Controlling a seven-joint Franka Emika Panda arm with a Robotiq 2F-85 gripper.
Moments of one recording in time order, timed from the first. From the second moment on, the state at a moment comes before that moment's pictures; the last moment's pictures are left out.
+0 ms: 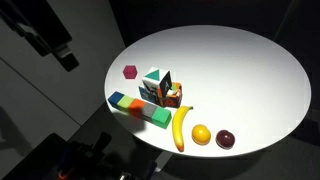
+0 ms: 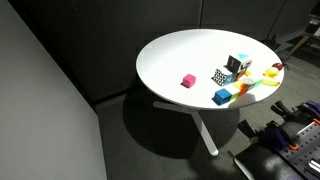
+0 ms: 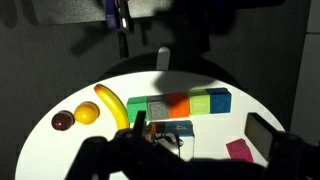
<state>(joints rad) -0.05 -0.84 -0.04 -2.72 0.01 1.88 0.04</state>
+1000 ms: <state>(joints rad) -0.05 -0.79 0.00 -2.72 0.01 1.92 0.04</state>
